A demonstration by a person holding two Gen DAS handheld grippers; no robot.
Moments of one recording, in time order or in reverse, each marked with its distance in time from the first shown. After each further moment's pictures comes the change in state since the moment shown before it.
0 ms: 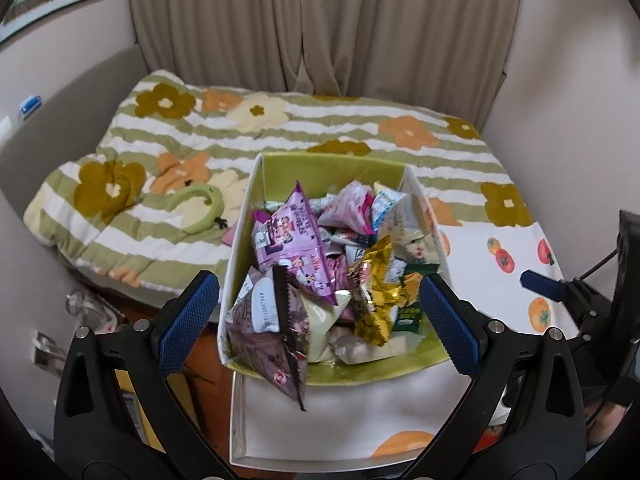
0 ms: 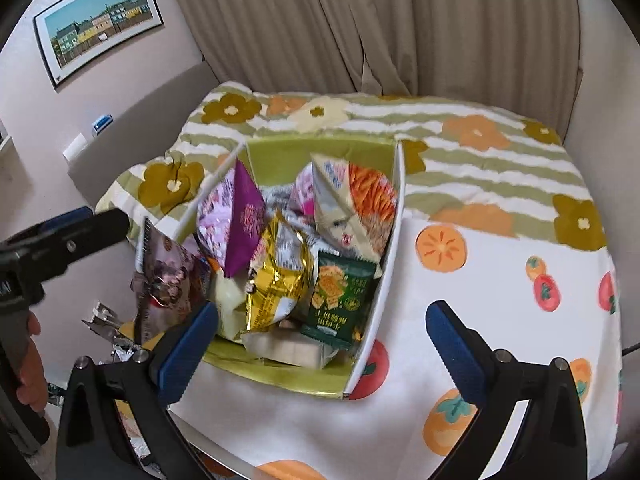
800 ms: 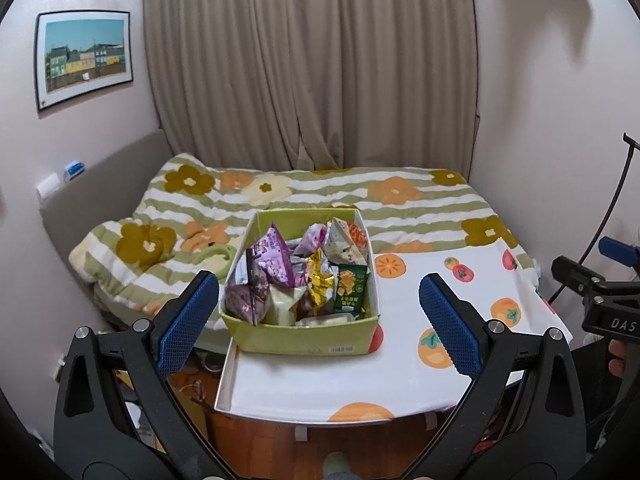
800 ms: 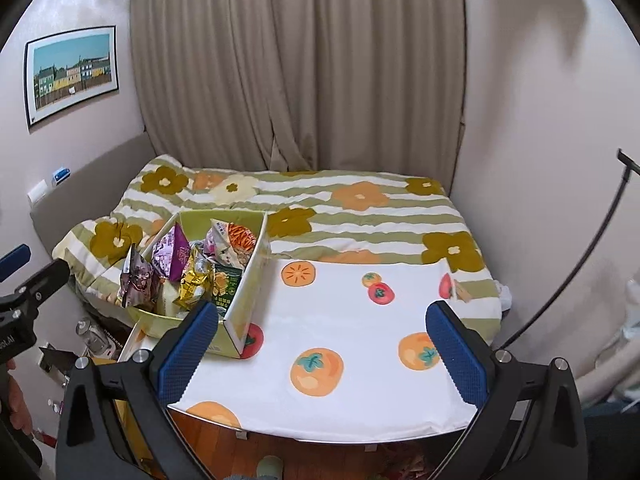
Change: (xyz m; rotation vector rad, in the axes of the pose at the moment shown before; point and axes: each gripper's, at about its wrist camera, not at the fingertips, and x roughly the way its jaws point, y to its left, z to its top) left arm -0.179 -0.118 -0.100 0.081 -0.296 0.100; right arm -0.226 -0.052 -0.090 0.054 -0.280 -0.314
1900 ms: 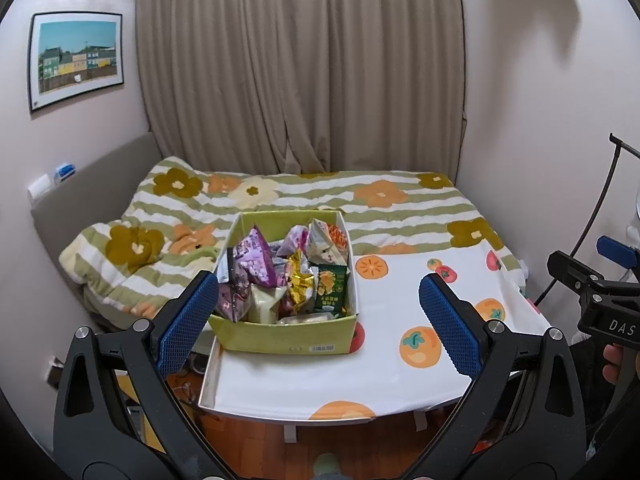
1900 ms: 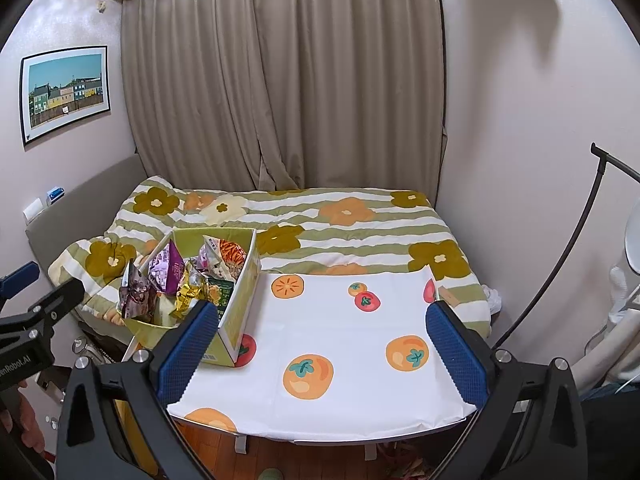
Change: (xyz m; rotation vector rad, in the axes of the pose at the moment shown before) left arm -0.009 -0.013 -0.004 0.002 -0.017 -0.042; right arm -0.024 -0.007 -0.008 0.037 -0.057 -0.033
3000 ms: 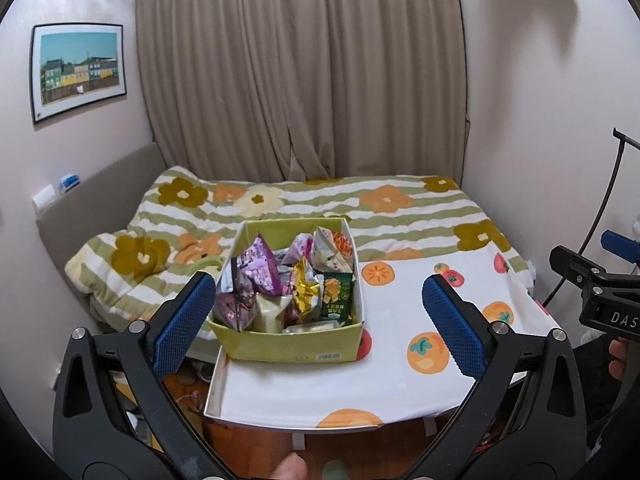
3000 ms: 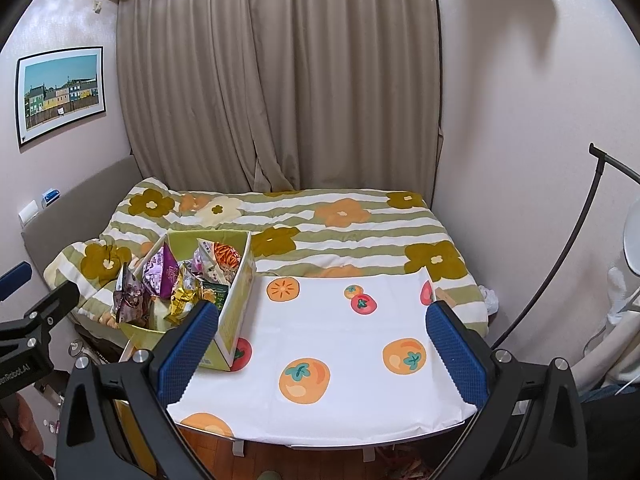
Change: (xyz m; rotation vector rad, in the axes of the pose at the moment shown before) left arm 0.003 -0.008 -0.002 0.023 -0.030 0.023; right arm 0.006 -0.001 0.006 0.005 -0.005 -0.017
